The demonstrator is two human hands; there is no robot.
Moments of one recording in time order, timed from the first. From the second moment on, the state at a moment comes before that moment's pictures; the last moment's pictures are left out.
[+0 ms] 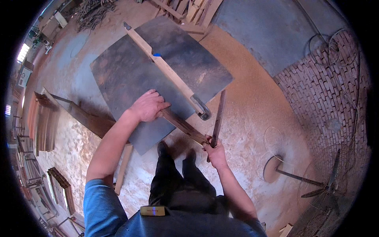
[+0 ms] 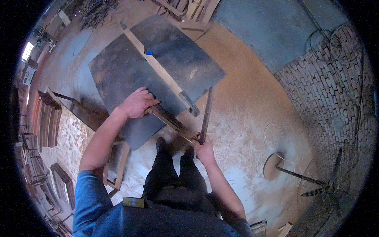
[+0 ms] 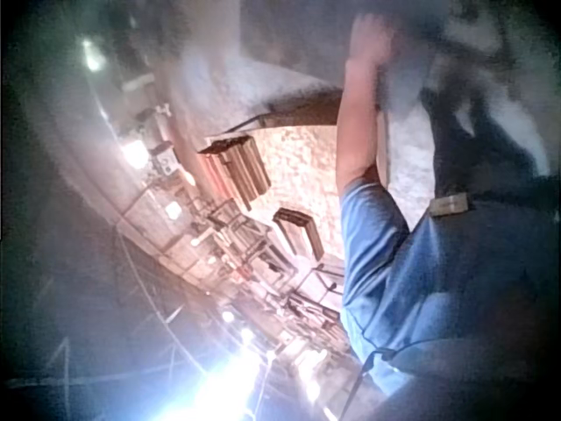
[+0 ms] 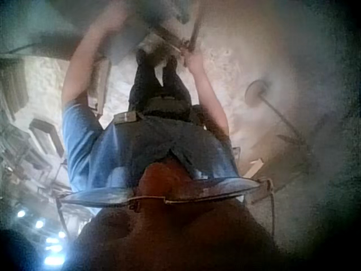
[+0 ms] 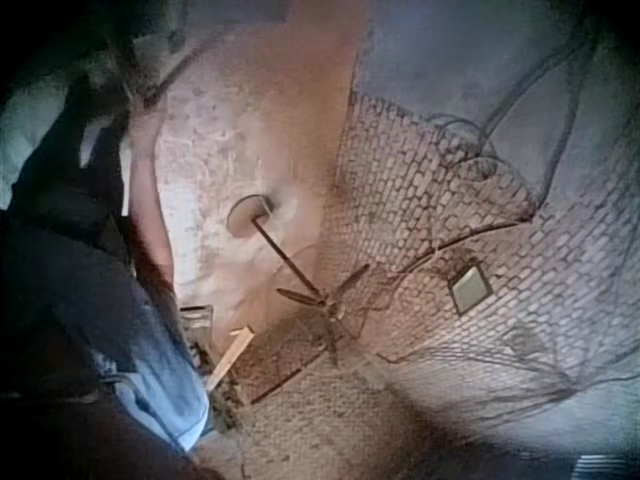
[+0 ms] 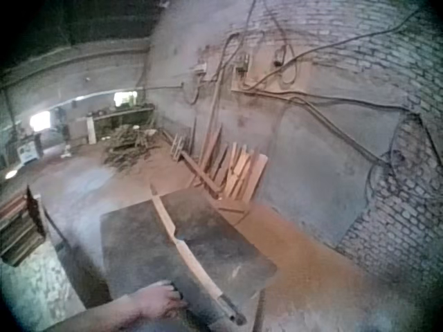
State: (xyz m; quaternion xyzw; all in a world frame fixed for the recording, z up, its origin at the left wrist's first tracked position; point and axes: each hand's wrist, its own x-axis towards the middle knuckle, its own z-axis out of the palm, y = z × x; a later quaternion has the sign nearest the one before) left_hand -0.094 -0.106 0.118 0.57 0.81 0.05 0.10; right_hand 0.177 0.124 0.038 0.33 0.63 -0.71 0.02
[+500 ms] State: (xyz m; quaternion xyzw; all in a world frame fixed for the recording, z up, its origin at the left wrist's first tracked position) left_hand 0.088 -0.031 0.033 0.06 0.84 0.47 0.25; right_hand 0.178 0.117 0.039 0.37 0.52 -0.77 0.02
